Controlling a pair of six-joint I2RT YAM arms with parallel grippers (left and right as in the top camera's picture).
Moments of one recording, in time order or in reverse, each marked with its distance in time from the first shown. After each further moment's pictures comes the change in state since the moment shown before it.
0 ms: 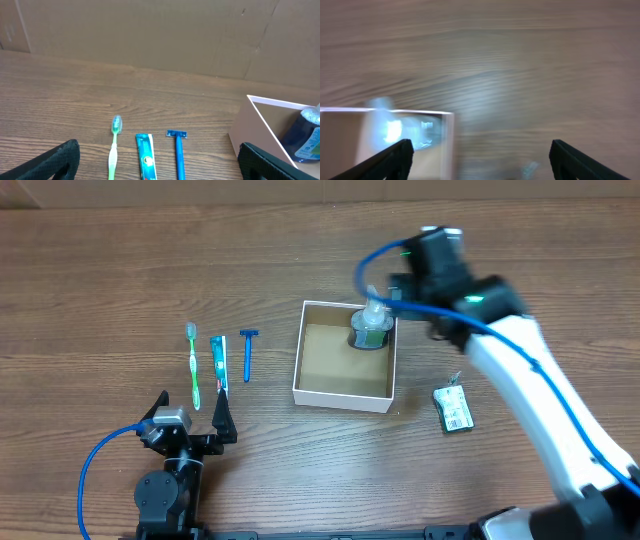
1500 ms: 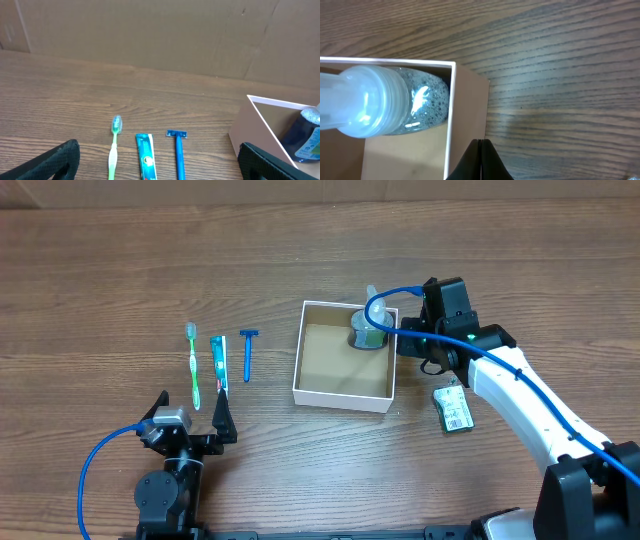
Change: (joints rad) left arm 0.000 0.000 0.000 0.000 0.000 0.000; right arm -0.068 0.000 -0.486 0.498 -0.371 0.000
